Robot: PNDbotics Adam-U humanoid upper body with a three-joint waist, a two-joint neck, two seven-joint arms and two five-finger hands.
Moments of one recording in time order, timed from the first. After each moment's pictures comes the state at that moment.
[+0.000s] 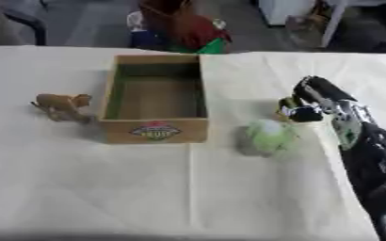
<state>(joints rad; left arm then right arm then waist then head) -0.17 0.55 0.10 -1.73 0.04 -0.05 -0.03 -0.84 -0.35 -0.16 -0.63 1.09 -0.48 0.02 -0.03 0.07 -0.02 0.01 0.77</state>
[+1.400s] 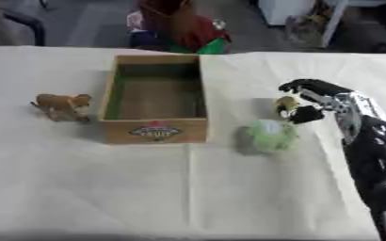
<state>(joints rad) -0.16 0.55 0.10 -1.73 0.04 -0.05 -0.03 -0.84 -0.36 -0.17 -0.67 1.33 -0.49 0.33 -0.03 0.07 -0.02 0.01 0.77</state>
